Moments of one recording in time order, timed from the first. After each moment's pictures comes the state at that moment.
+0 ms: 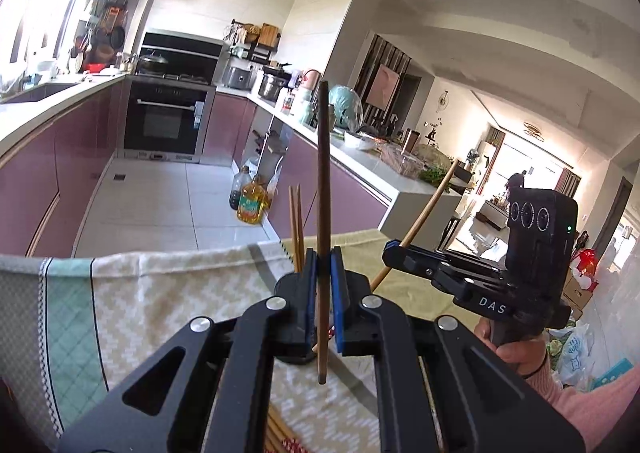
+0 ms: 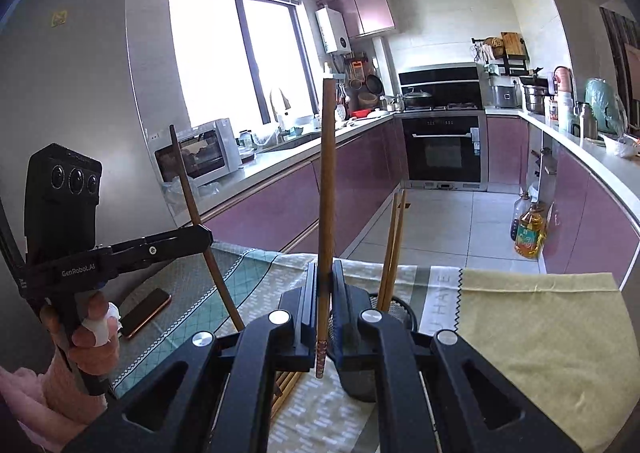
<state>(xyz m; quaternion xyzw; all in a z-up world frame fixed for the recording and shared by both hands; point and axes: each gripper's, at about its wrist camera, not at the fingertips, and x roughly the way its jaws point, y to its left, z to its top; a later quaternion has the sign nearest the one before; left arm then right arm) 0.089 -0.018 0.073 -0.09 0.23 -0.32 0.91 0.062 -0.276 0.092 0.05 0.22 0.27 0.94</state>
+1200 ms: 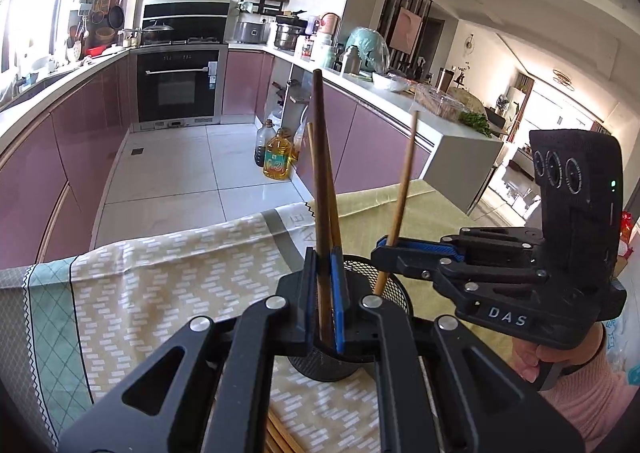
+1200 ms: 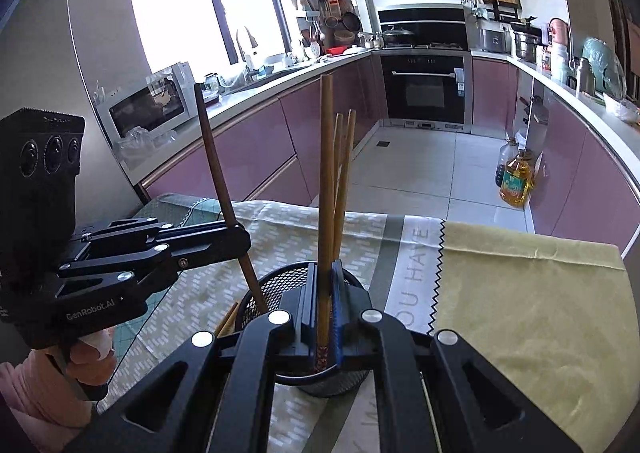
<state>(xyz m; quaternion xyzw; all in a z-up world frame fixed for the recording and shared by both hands) 0.170 -0.083 0.018 -0.02 0.32 -0.28 0.91 0.141 -0.265 0.032 0.03 0.35 0.23 0.91</state>
